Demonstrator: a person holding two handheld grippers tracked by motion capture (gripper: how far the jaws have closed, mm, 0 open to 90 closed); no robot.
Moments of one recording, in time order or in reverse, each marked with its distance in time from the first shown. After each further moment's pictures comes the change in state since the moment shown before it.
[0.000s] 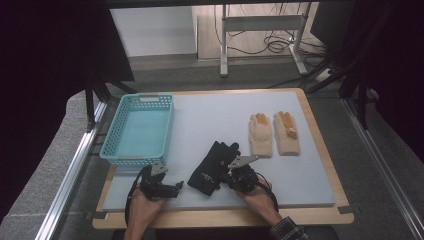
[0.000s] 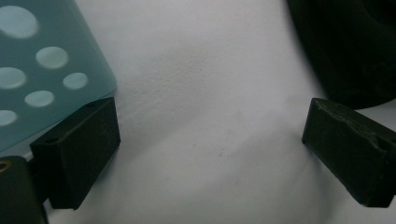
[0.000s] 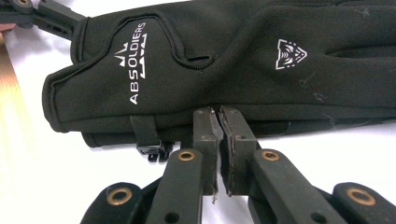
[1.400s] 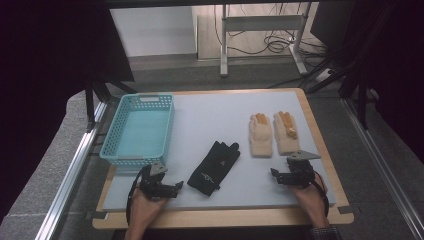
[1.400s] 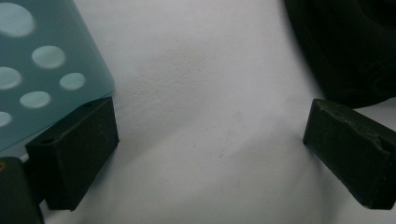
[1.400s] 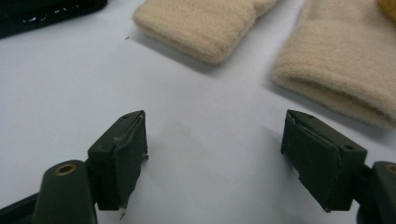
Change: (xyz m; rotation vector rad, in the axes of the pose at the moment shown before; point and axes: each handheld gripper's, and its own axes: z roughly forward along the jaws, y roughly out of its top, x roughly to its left) left arm 0.003 -0.001 0.001 -0.006 -0.019 0.000; right arm -0.105 -0.071 -0.097 -0.022 -0.372 0.147
